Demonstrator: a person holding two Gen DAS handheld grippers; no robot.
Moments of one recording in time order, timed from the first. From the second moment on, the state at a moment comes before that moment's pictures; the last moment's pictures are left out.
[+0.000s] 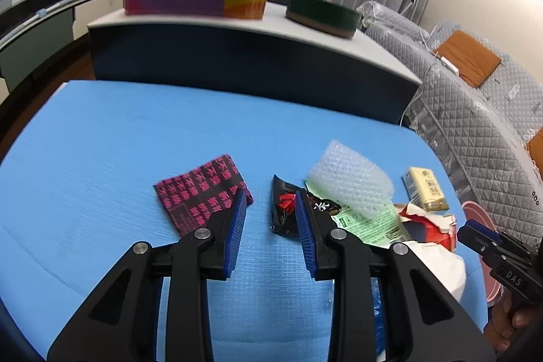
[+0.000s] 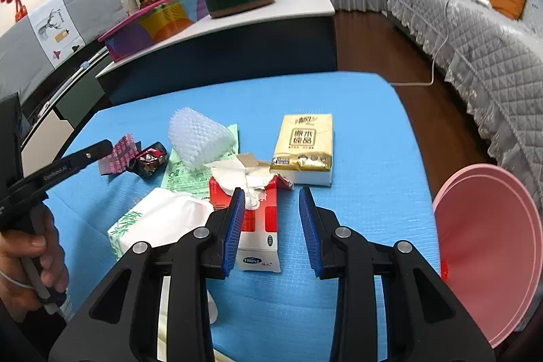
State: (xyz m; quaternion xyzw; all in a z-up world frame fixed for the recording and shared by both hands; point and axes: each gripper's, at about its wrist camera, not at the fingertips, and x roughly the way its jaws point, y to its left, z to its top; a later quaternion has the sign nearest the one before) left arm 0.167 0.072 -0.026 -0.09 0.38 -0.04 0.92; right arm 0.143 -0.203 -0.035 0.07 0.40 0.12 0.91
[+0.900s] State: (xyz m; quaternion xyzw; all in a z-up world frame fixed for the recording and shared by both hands) left arm 0.184 0.055 -0.048 -0.06 0.41 -0.05 0.91; right arm 0.149 -0.191 -0.040 0.06 0.41 0.17 0.89
